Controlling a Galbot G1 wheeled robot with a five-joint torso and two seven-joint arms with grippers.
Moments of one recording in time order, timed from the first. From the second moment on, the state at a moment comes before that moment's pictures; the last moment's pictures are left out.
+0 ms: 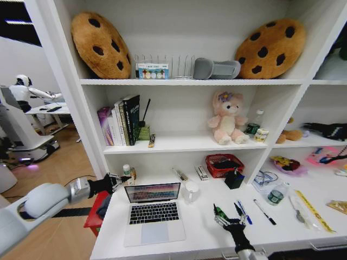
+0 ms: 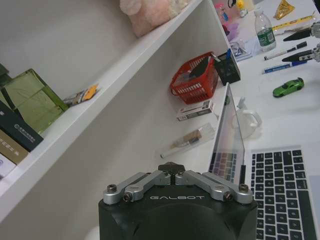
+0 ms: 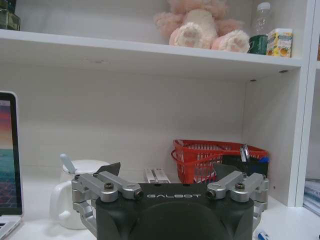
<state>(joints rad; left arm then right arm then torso) 1.24 -0.28 -0.45 -2.07 -0.55 0.09 0.48 -1.84 1.43 0.67 2.02 0.14 0.32 -0.04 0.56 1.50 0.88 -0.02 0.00</state>
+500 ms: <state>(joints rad) 0.86 -0.33 -0.07 -2.05 -0.54 0.14 0.53 -1.87 1.50 0.68 2.05 0.12 0.35 -0.05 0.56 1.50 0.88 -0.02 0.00</state>
